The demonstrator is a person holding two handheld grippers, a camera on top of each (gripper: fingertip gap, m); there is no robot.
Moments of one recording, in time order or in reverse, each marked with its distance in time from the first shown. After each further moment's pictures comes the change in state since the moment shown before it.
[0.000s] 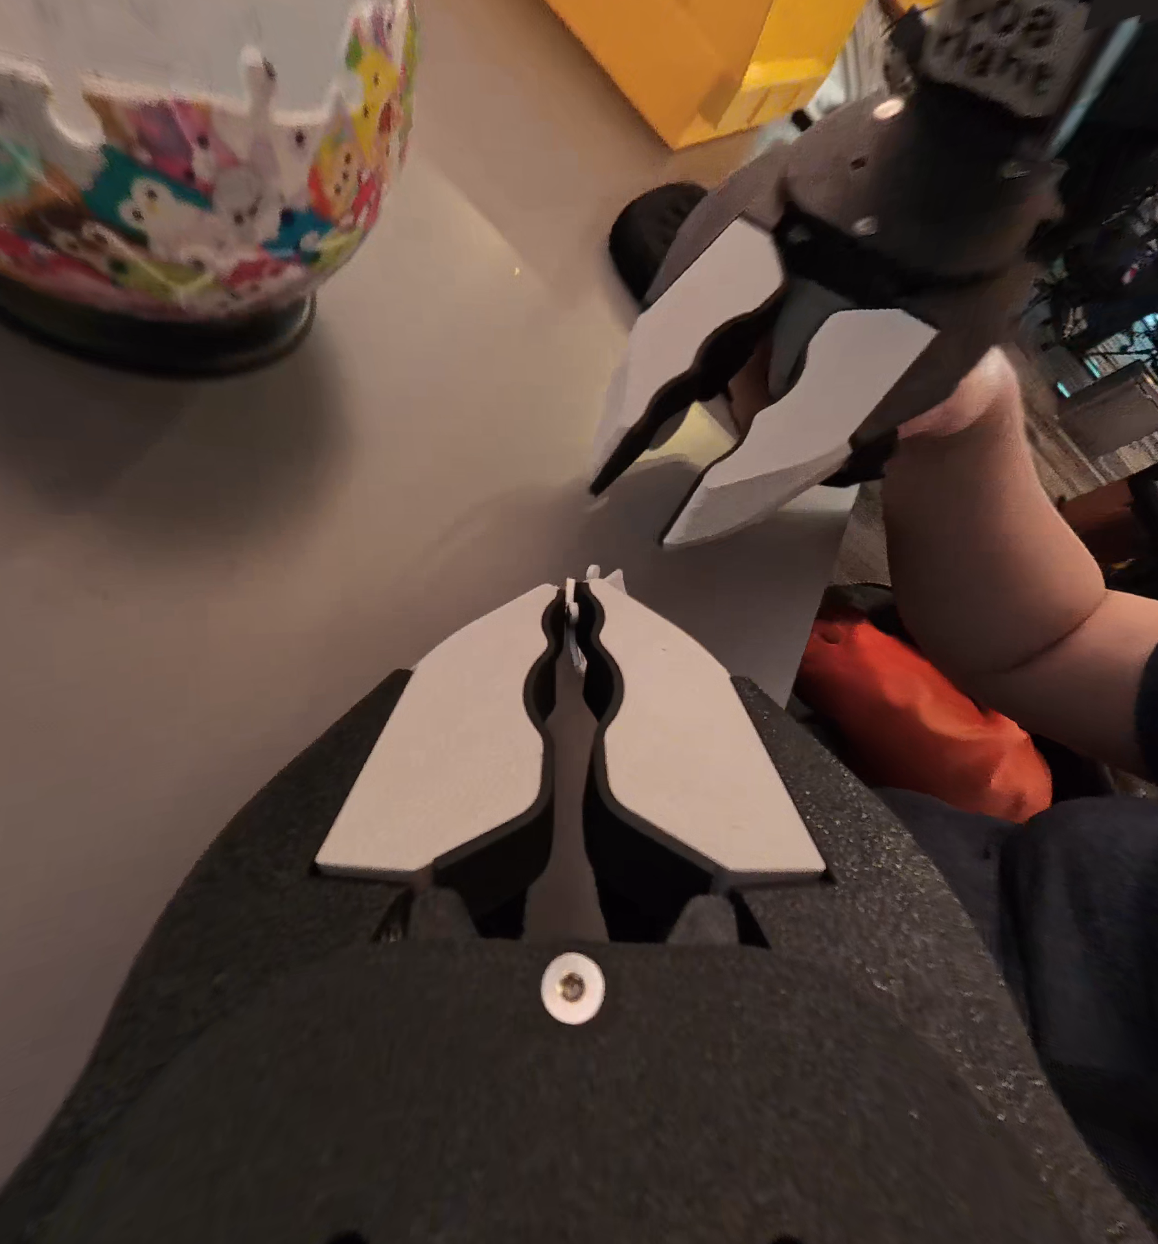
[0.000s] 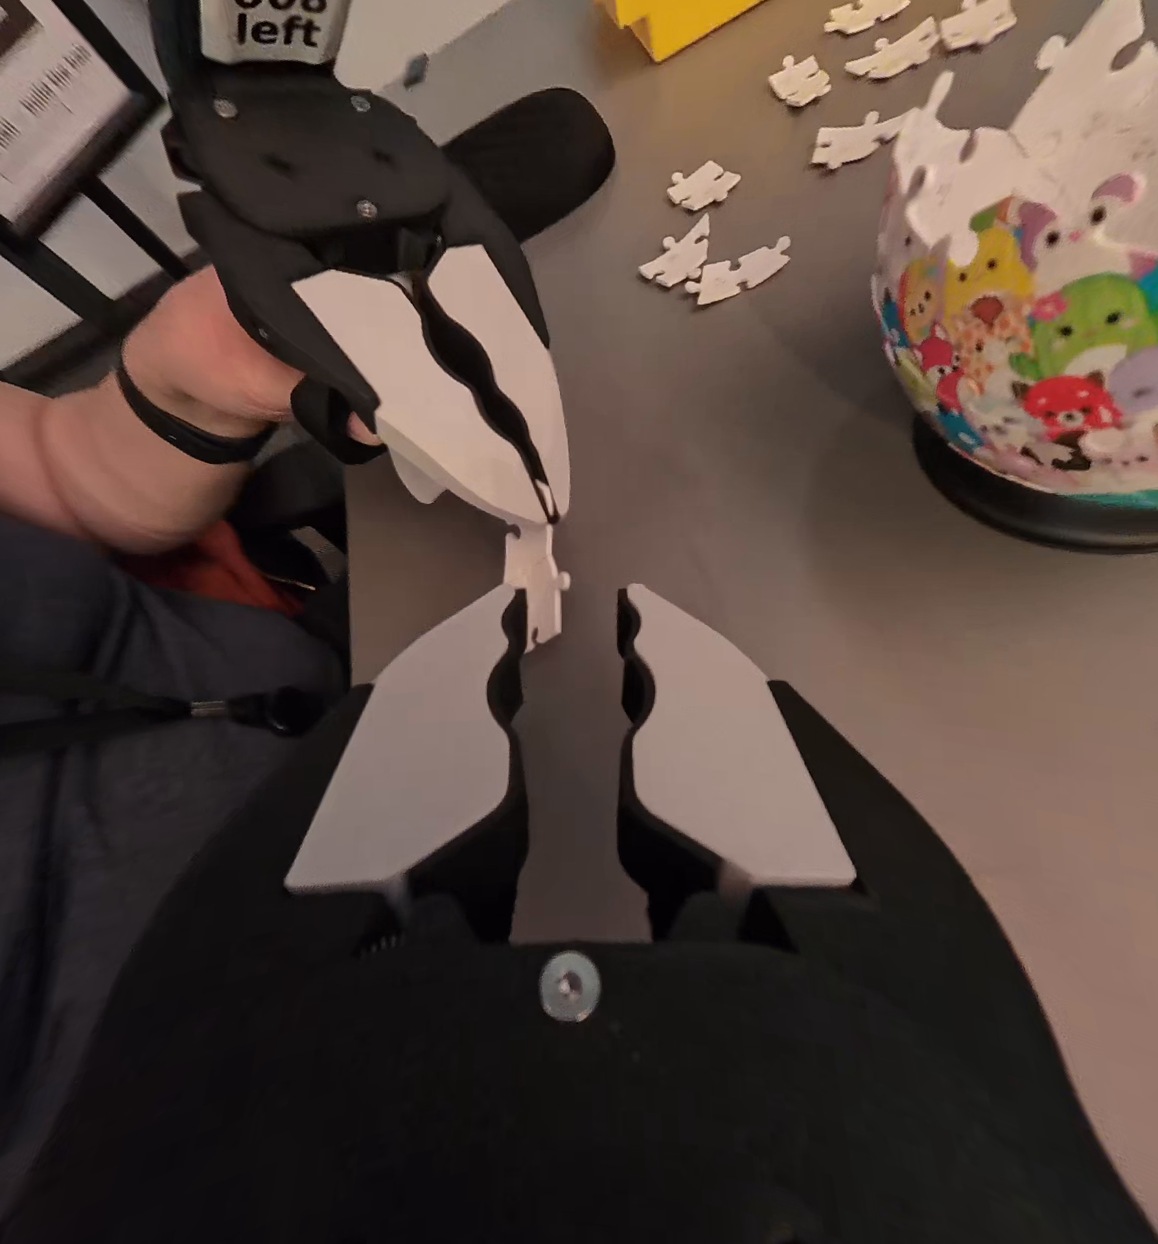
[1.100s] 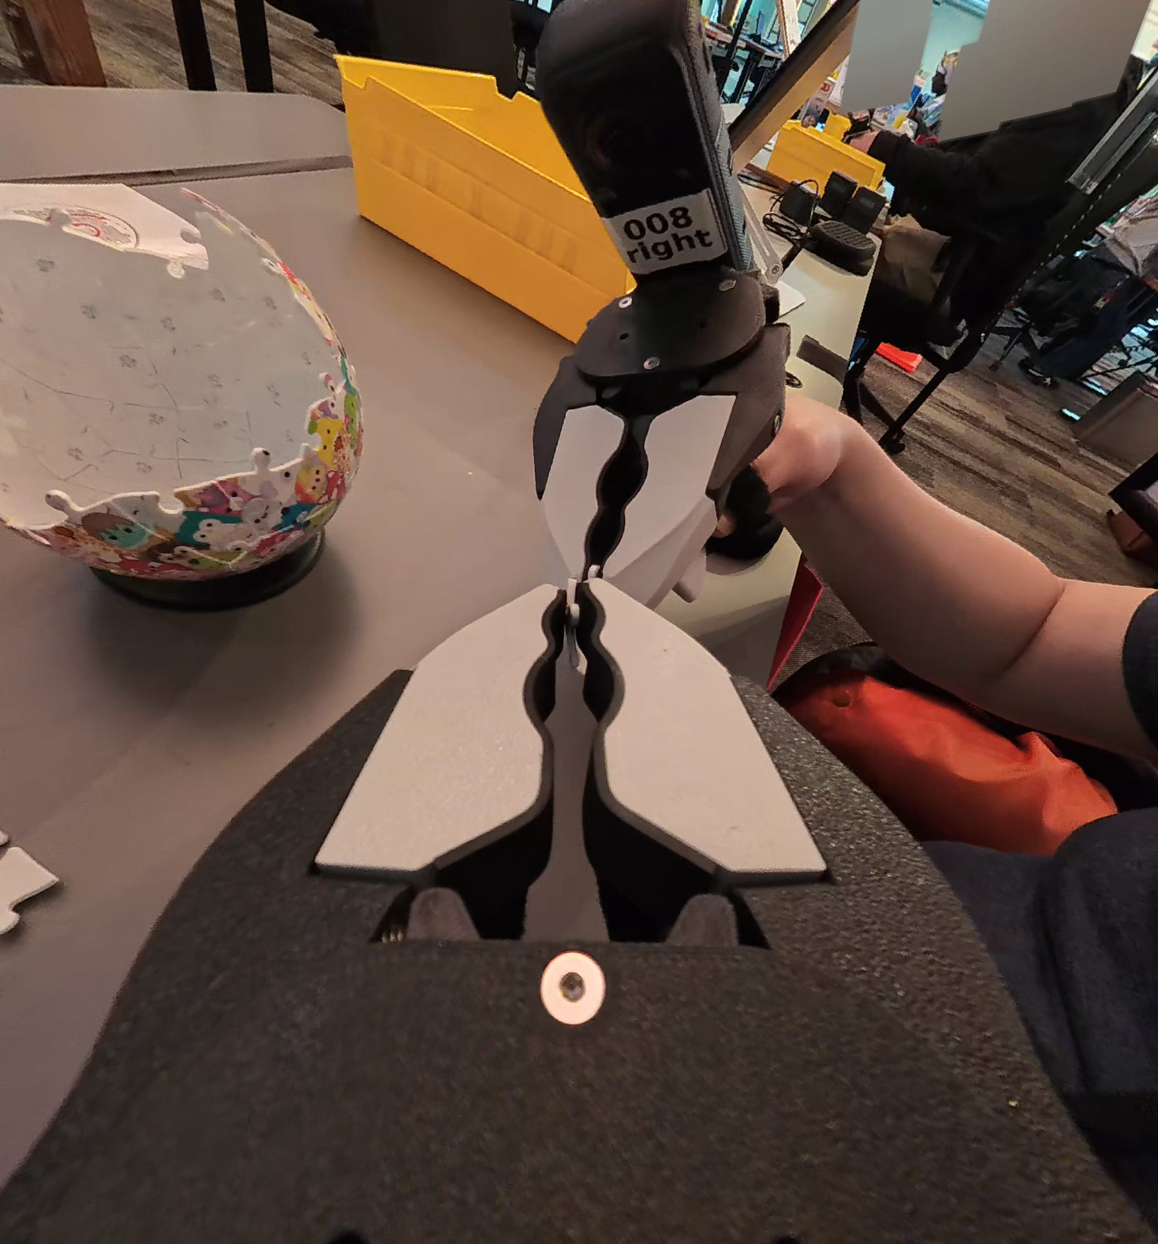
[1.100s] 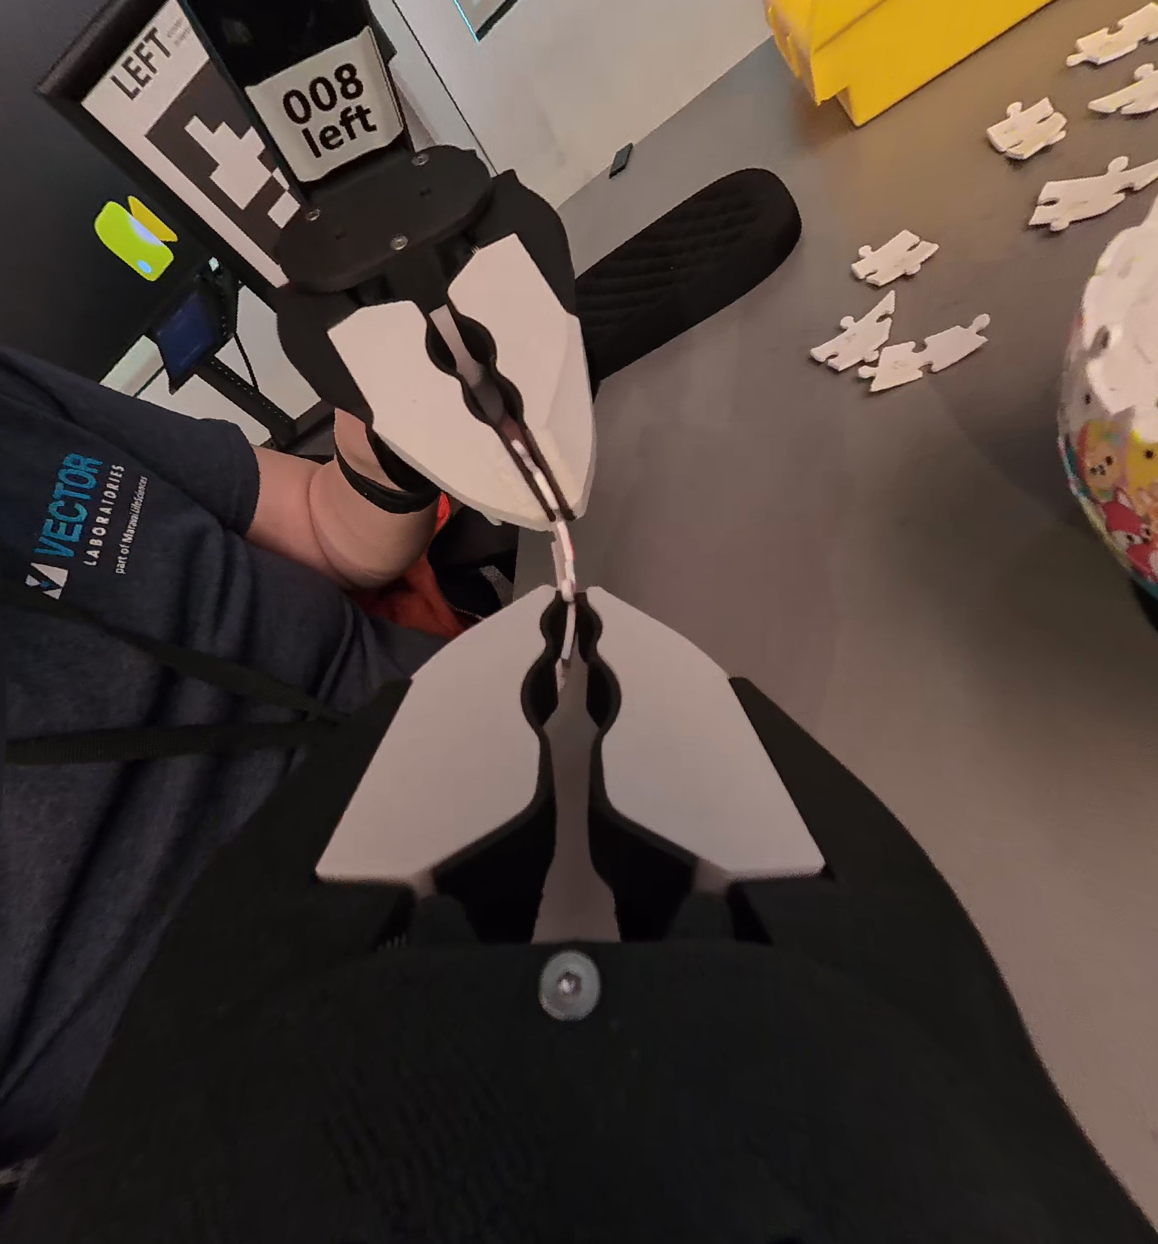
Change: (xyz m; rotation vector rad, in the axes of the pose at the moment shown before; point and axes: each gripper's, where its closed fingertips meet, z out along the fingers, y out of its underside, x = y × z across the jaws) left arm 0.035 -0.047 -0.031 0.216 0.008 0.215; right arm -0.035 -0.034 0.001 0.038 -0.305 0.087
